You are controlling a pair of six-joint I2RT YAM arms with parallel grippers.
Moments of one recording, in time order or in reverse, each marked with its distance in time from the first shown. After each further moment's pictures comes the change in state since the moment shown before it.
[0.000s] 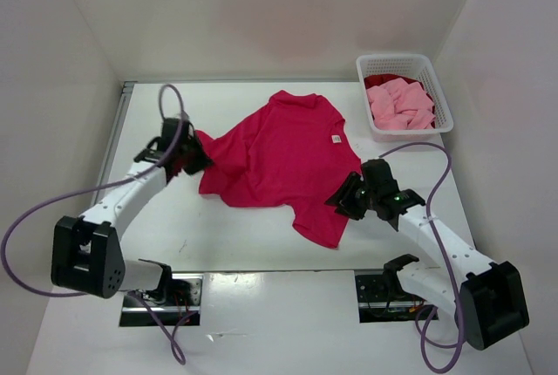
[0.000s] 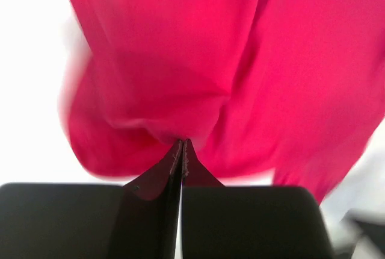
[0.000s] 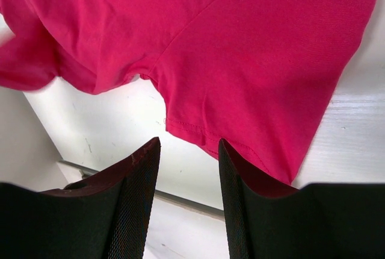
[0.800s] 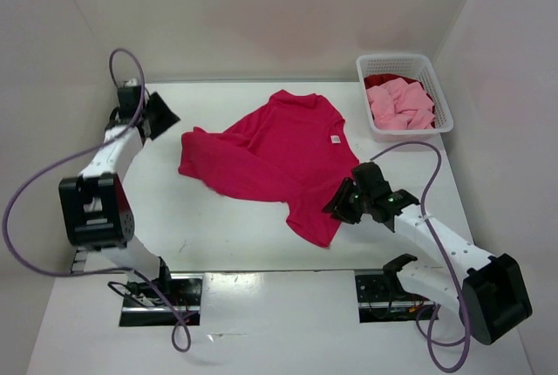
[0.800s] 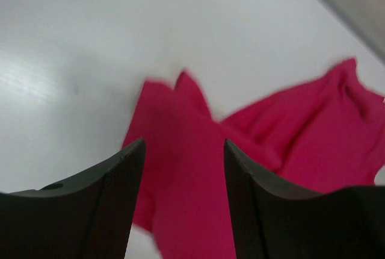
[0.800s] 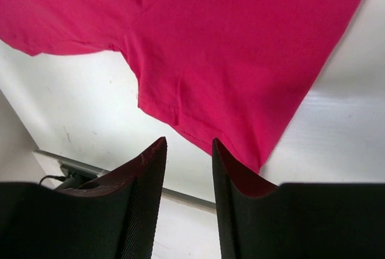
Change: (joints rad) left arm 0.415 0.354 0.435 0.146 0.044 0.163; right arm 0.074 0.028 0.000 -0.015 0.033 -0.014
